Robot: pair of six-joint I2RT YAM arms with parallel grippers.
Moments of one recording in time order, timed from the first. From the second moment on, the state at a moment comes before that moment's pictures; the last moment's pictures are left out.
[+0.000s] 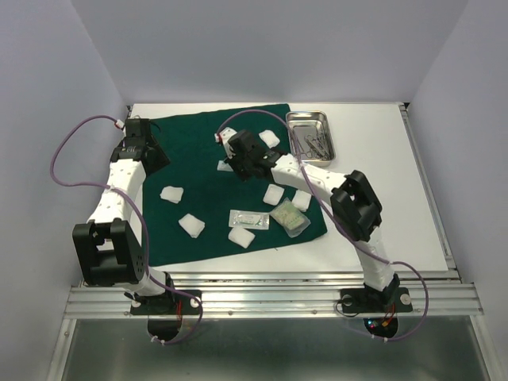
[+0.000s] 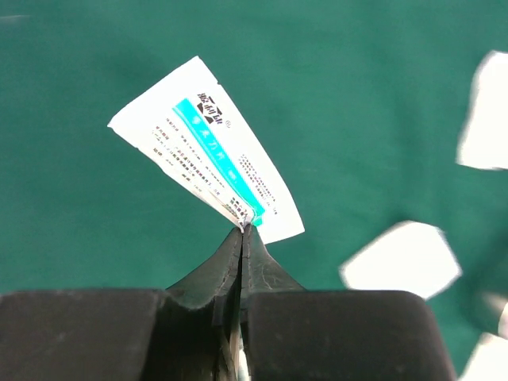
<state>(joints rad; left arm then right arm) 0.06 1.46 1.21 -0.60 -0.11 -0.47 0.83 2.14 1.80 -0.42 0.15 -0.05</state>
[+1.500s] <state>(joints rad) 0.07 1.51 1.21 -0.60 -0.12 -0.47 0.31 2.42 2.09 -0.33 0.38 -0.45</state>
